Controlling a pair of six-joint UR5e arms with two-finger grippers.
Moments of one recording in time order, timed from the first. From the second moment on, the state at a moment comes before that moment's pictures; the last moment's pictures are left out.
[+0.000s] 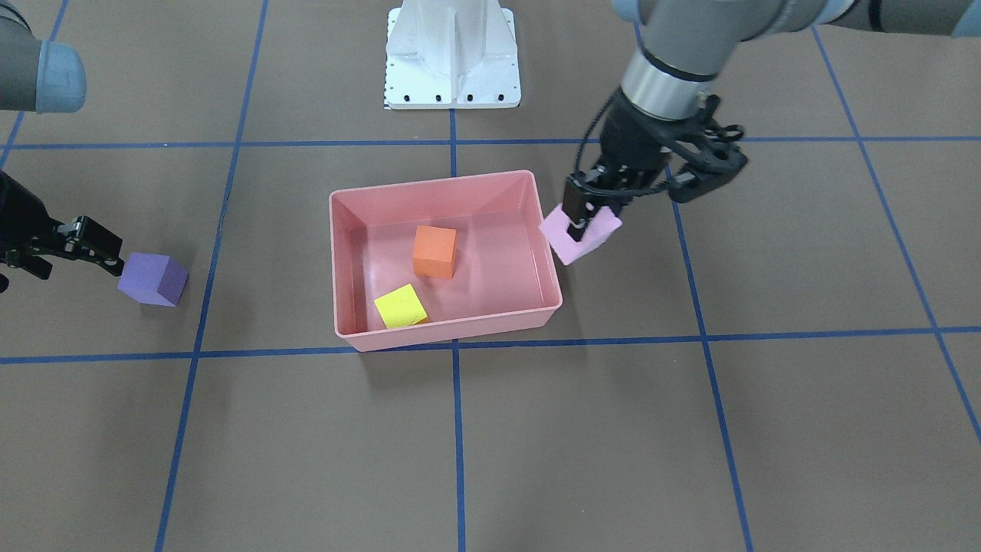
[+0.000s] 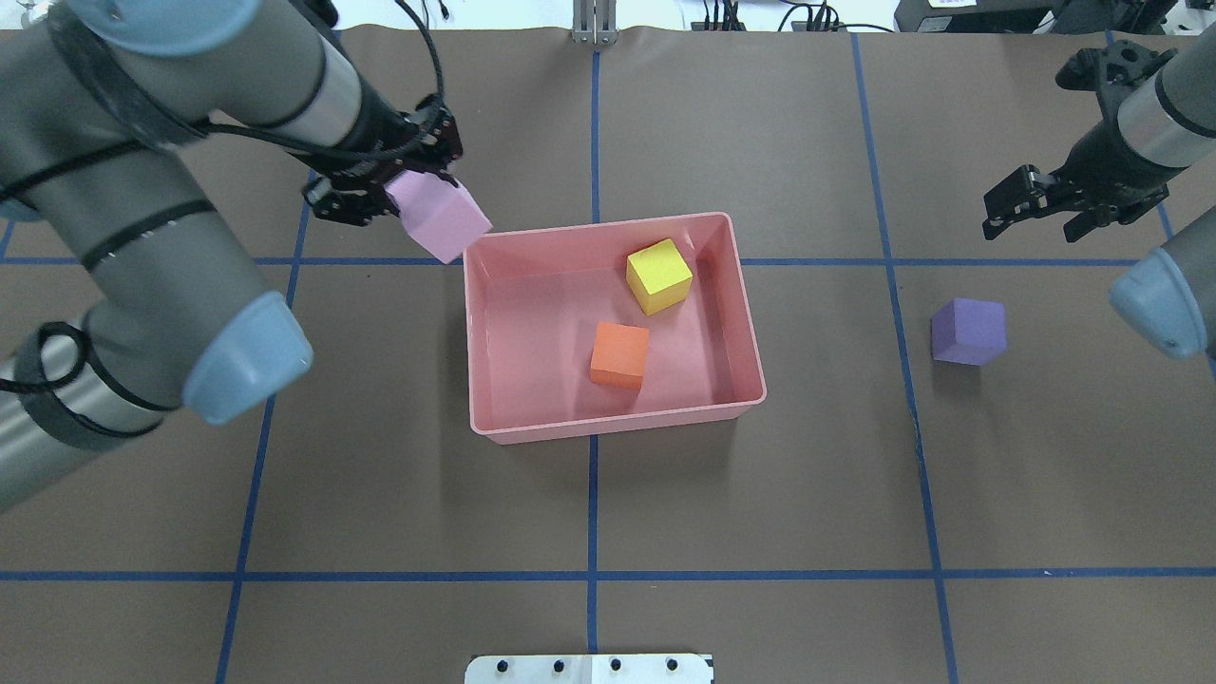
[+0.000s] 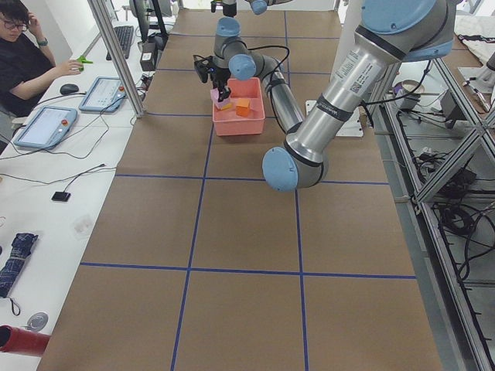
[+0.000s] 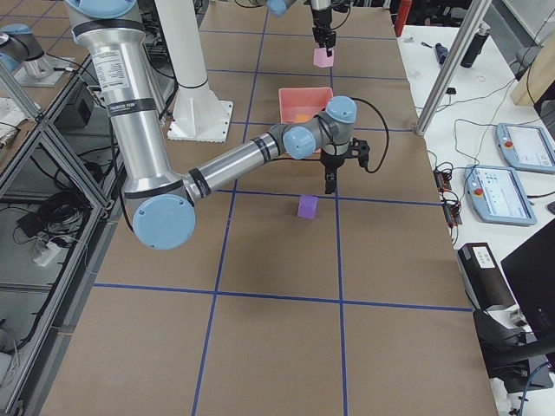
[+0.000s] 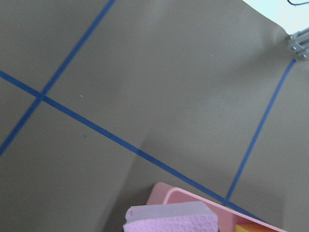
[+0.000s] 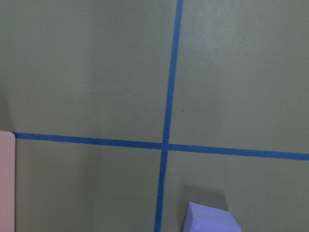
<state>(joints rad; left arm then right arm) -0.75 -2.27 -1.87 -1.51 -1.95 -1.68 1.10 -1.34 1.80 -1.57 2.26 0.67</state>
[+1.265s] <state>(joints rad) -0.59 -2.36 -1.76 -1.52 -1.76 -1.72 0.96 -1.35 1.70 -1.56 2.26 0.70</state>
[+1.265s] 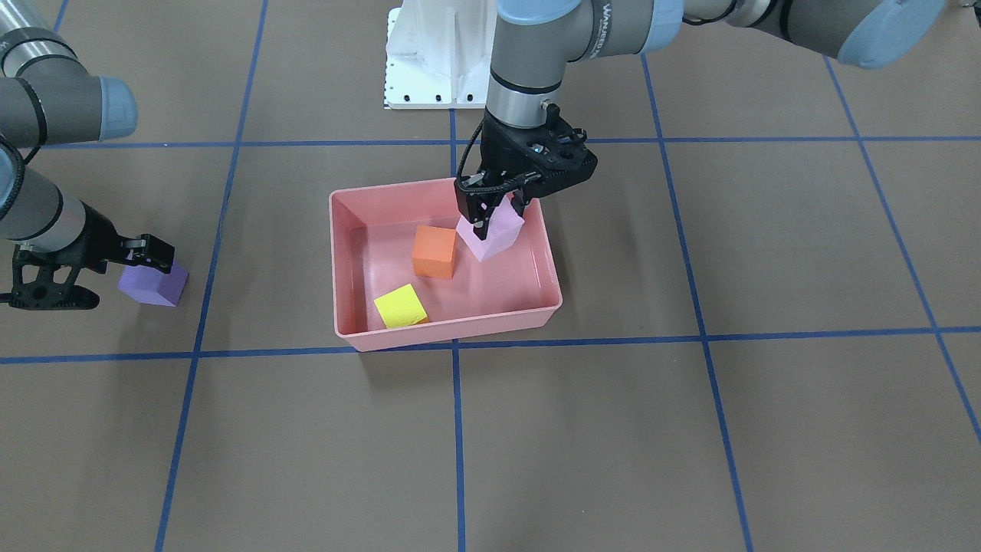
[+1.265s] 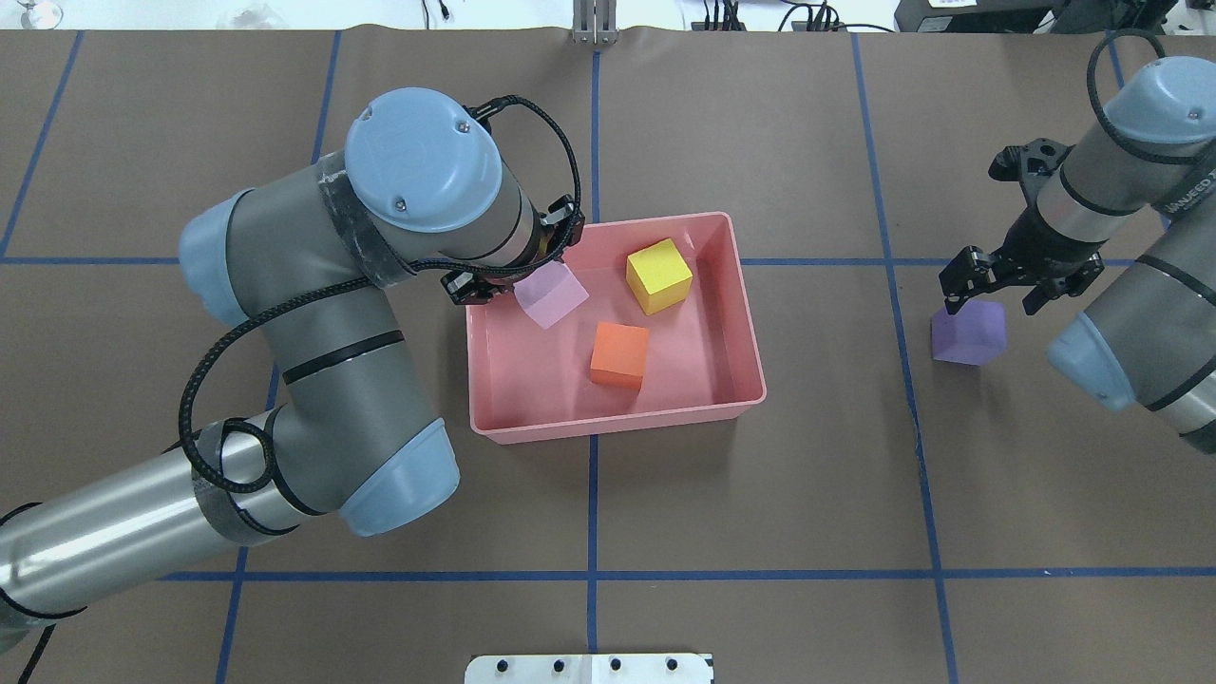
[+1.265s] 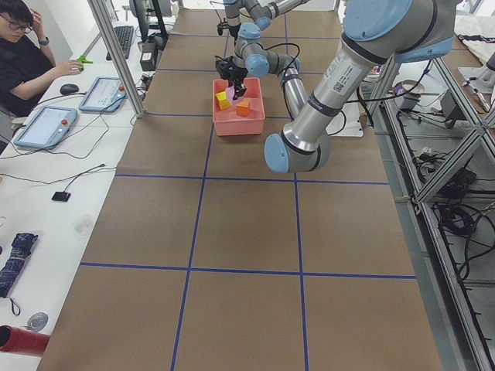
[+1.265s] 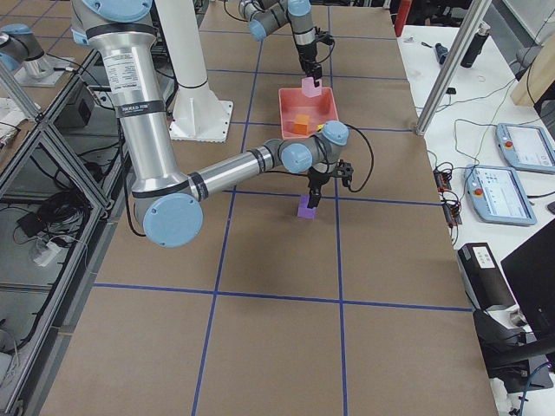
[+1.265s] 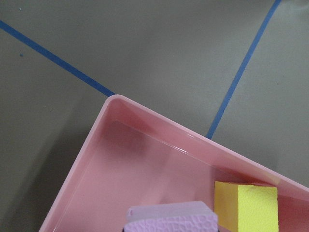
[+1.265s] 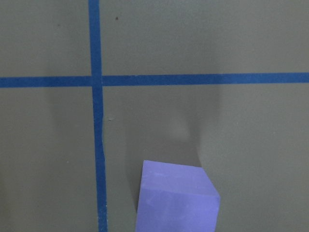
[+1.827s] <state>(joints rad) -0.59 -2.36 -1.76 -1.52 -1.75 -1.71 0.93 -1.35 1.66 -1.56 2.25 0.70</state>
